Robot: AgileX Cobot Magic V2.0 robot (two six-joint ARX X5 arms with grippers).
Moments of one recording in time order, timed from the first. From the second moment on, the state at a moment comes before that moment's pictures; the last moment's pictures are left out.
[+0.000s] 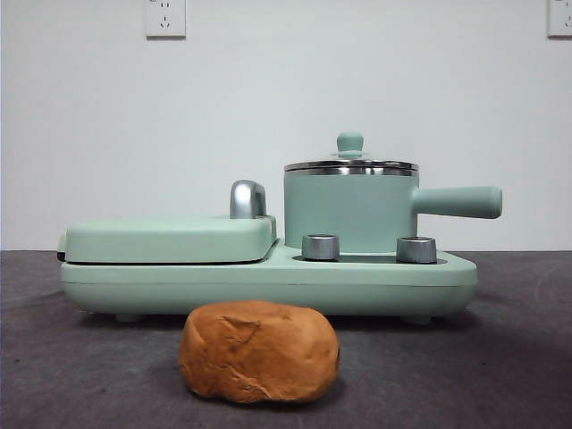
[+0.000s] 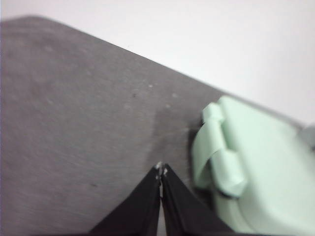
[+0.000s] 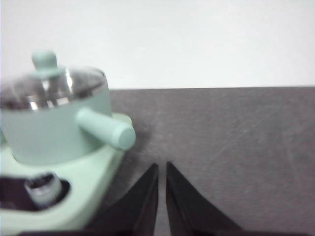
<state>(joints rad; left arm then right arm) -0.03 0.00 0.03 -0.13 -0.02 -0.44 0.13 0.00 0.02 -0.01 -0.03 0.16</state>
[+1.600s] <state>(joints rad) -0.03 0.38 0.67 -0.29 0.46 -0.57 0.13 0.41 0.69 -0.35 -0.52 0.35</state>
